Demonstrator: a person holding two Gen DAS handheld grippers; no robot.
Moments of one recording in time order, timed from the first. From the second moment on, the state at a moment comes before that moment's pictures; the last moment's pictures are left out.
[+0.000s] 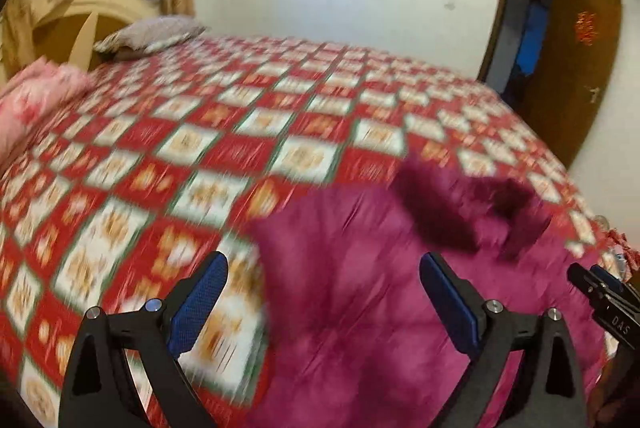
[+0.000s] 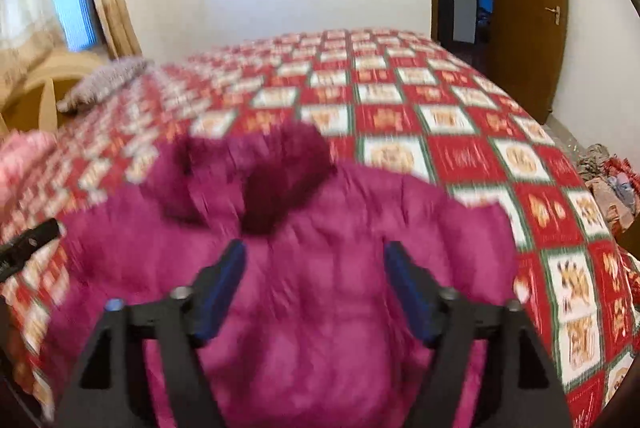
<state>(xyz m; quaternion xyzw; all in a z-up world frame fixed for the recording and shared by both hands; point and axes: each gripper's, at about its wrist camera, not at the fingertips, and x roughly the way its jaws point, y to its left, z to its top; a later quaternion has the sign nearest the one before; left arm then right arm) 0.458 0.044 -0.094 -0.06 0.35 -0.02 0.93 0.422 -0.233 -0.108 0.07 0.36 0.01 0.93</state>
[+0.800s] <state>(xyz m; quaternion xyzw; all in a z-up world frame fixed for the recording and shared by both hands) 0.561 -0.014 -0.143 -0.05 0.46 -0.10 0.88 0.498 -0.268 -0.164 0.07 0.48 -0.04 0.87</state>
